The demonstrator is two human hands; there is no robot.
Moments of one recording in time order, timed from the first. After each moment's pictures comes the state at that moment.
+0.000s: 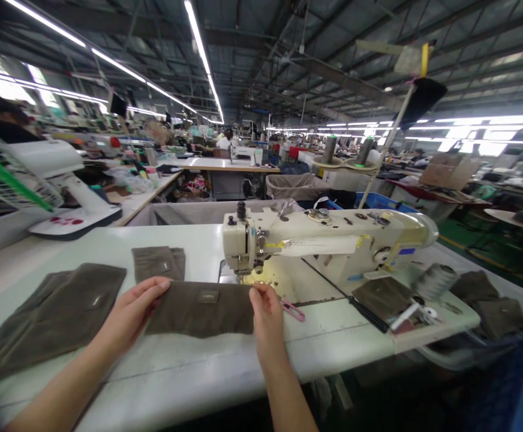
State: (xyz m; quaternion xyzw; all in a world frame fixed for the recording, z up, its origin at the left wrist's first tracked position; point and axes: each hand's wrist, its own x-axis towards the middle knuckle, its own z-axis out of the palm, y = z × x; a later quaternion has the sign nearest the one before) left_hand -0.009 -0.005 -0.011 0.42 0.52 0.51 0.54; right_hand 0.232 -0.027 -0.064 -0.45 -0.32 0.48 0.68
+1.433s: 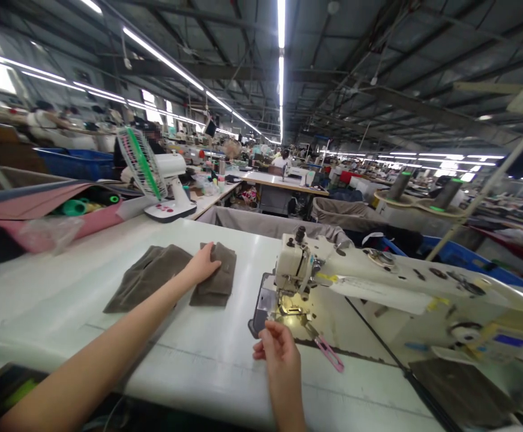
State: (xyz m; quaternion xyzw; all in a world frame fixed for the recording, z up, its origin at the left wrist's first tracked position) left_hand -0.050 0.069 -0.004 0.50 0.68 0.48 0.23; right_hand 0.211 -0.059 -0.074 -0.45 -0.43 0.52 0.58
